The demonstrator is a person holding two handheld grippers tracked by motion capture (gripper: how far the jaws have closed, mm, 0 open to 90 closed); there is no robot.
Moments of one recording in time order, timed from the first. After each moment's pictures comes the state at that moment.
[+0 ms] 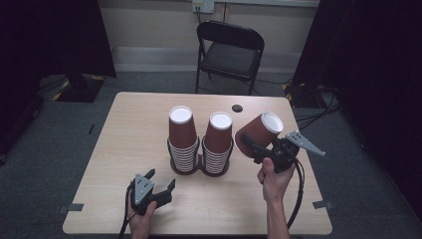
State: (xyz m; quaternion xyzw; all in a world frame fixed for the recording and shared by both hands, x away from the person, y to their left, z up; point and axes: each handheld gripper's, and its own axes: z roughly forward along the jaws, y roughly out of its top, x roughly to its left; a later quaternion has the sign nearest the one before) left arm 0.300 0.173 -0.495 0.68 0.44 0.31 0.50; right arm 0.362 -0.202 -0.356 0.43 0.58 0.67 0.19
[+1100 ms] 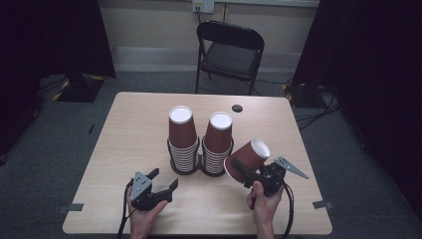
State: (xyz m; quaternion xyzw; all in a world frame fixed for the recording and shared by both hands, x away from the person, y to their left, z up) left arm 0.303 0.174 -0.489 0.67 0.43 0.25 0.55; right arm 0.336 -0.190 -0.430 0.48 0.56 0.67 0.09
